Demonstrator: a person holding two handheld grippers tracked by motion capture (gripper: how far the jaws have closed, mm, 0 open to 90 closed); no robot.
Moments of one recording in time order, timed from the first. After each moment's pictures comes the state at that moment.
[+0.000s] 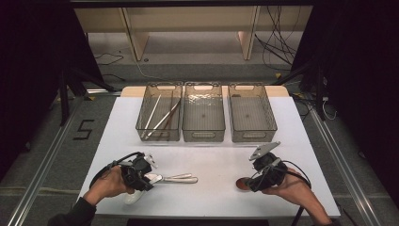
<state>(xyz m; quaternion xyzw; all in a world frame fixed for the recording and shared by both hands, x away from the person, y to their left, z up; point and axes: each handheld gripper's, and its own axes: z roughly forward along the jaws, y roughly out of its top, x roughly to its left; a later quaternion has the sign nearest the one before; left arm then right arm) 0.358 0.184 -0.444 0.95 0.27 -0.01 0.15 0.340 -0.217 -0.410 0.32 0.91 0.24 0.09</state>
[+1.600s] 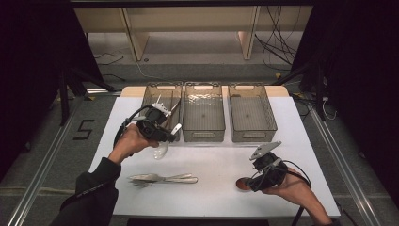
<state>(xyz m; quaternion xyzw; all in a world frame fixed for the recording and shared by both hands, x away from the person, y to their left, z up) 0.450 0.138 -0.362 0.89 0.33 0.05 0.30 0.340 -0.218 -0.410 0.32 0.91 0.24 0.09</state>
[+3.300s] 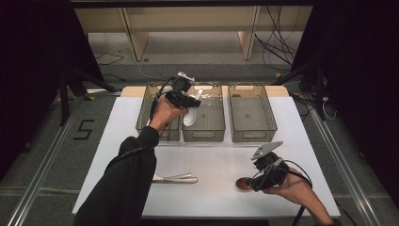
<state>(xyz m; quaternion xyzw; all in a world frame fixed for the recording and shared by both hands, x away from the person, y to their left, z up) 0.540 0.072 -0.352 0.83 0.39 0.10 0.38 0.341 -0.222 -0.410 0.32 0.91 0.25 0.09</state>
